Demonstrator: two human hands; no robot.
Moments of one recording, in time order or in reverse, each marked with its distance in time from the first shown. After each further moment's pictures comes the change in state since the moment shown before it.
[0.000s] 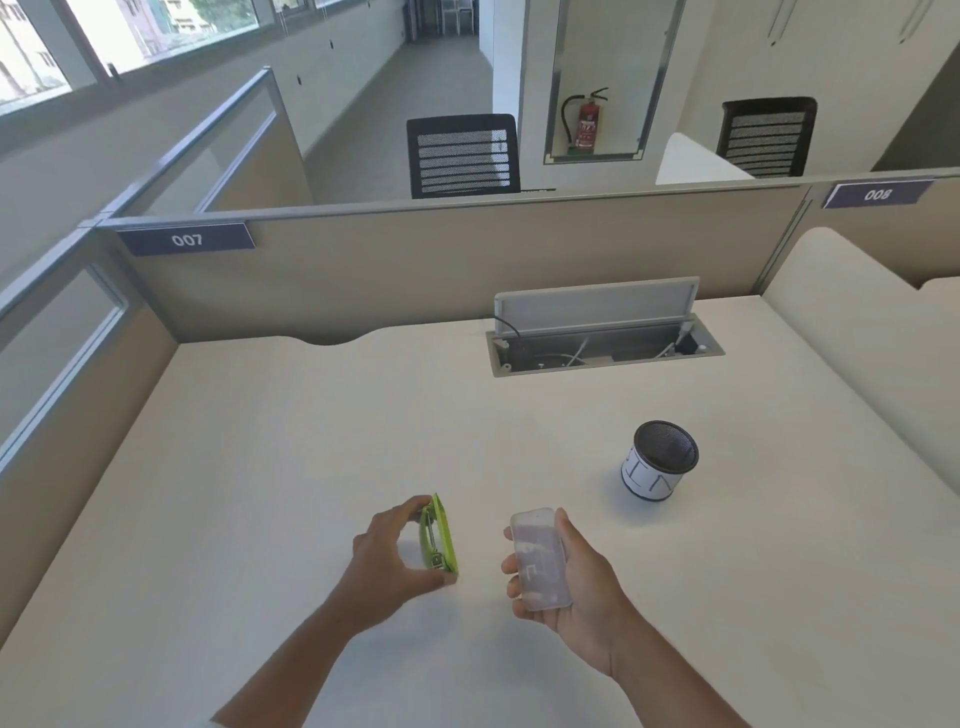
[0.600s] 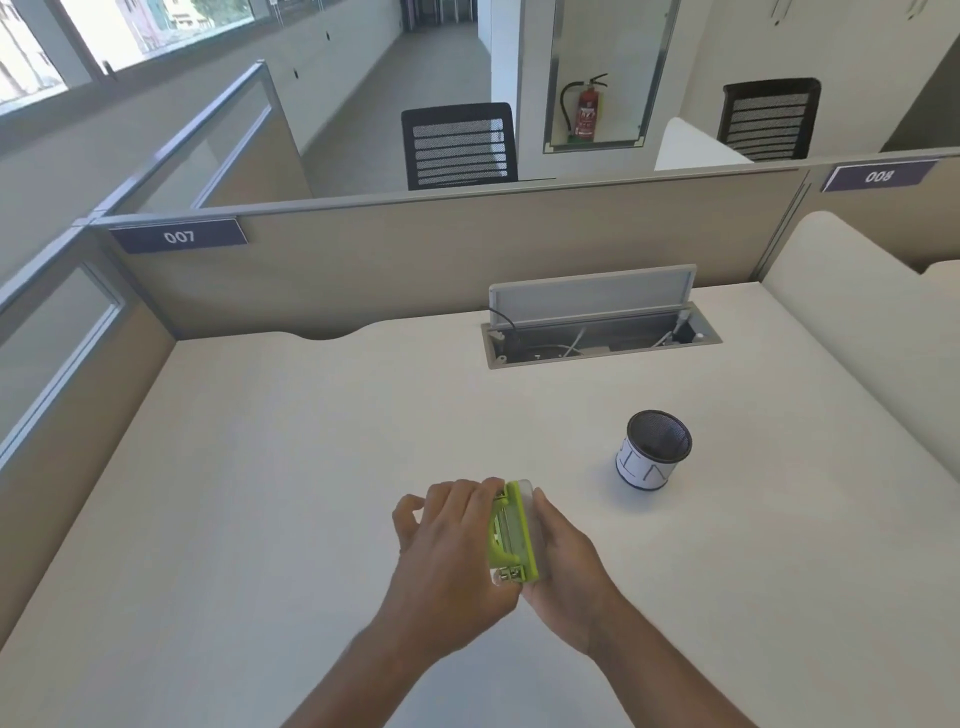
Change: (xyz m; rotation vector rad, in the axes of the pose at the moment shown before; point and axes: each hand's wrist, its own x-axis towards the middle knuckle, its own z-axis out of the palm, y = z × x) left_hand -0.041 0.117 0.030 0.478 0.121 0.278; right_hand -0.002 -0.006 0.014 0.084 -0.069 -0.101
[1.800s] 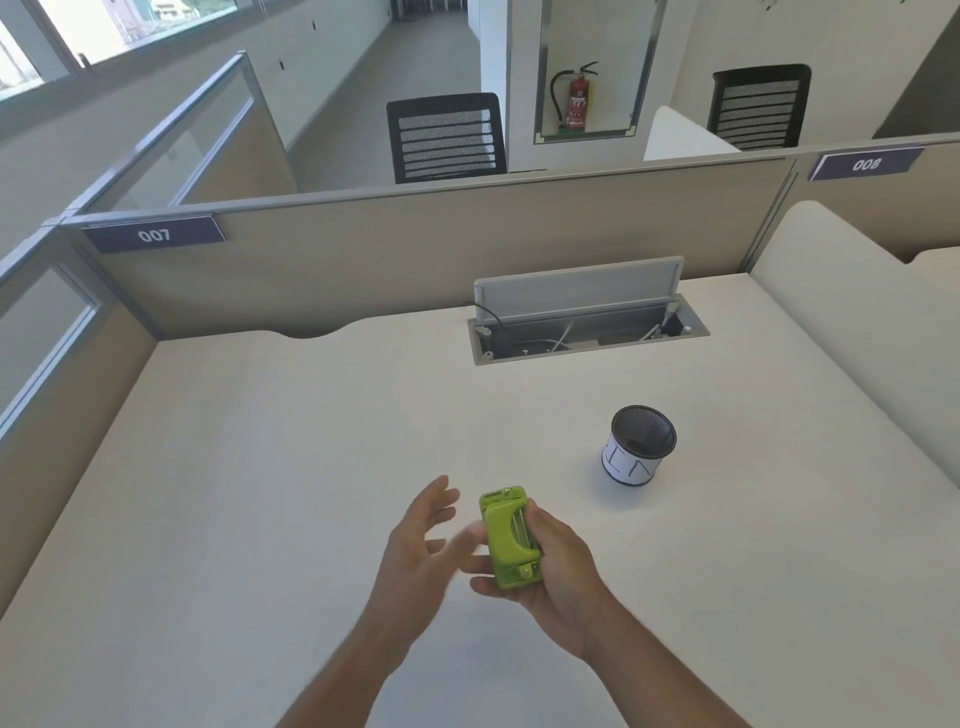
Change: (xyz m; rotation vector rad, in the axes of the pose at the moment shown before) left_hand 0.003 -0.007 0.012 -0.935 -0.049 -0.476; right_hand -0.009 -0.008 -0.012 -0.078 0.066 -0.022
